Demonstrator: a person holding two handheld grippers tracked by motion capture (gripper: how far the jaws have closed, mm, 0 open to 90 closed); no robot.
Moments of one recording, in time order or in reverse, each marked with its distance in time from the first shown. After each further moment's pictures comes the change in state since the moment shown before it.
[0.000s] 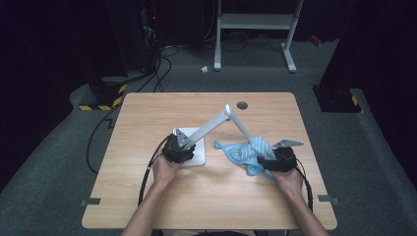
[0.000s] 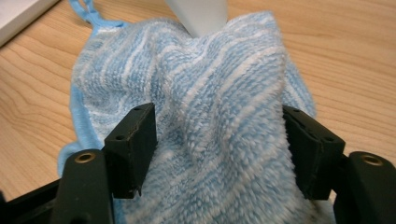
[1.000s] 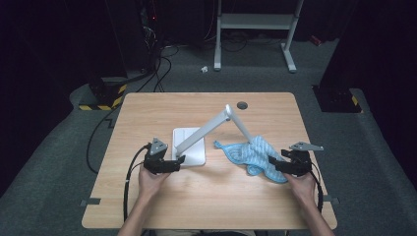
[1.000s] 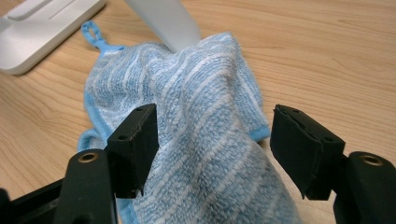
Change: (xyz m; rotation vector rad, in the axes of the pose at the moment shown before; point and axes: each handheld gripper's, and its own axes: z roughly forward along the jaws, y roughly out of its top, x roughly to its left) left arm 0.025 -0.040 -0.052 -0.061 -0.152 -0.232; right arm -0.014 -0.011 -0.042 -0.092 -0.001 0.060
